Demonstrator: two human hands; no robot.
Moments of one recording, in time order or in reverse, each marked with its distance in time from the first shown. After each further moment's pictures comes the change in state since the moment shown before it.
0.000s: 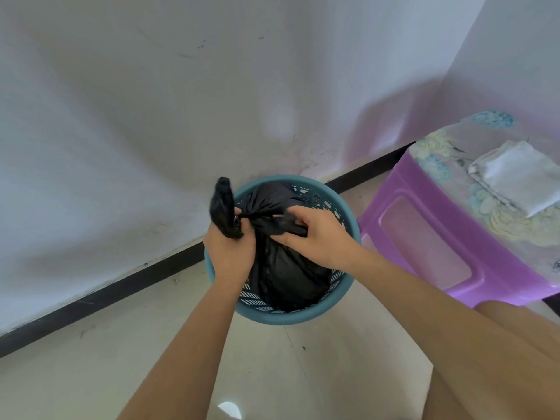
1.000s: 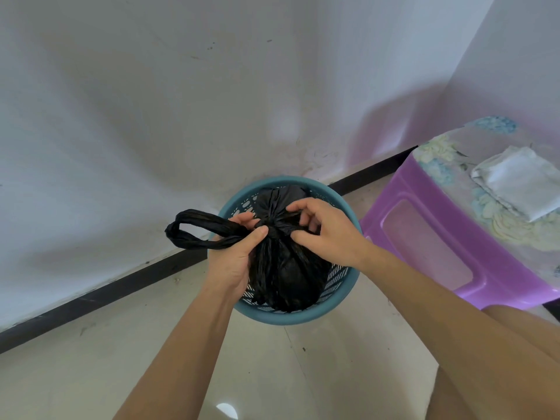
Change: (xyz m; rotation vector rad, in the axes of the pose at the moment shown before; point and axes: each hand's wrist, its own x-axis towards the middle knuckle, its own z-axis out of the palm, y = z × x) left_hand -0.013 0.012 -0.017 -0.734 -0.328 -0.472; right_hand 0.000 0.010 -0.012 -0.045 0.000 0.059
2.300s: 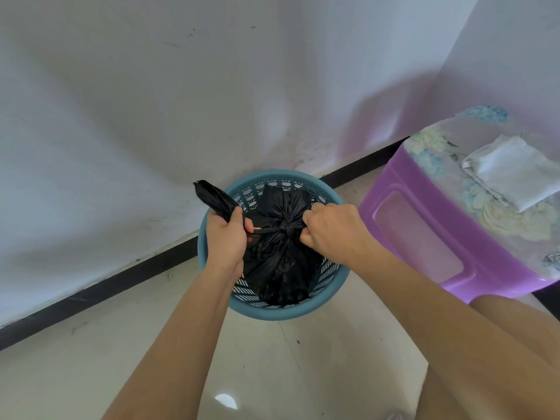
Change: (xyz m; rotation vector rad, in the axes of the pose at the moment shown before) left_hand 0.034 -0.009 0.013 0.357 0.192 0.033; right_hand -0.004 0.009 -0.004 -1.075 -0.078 -0.077
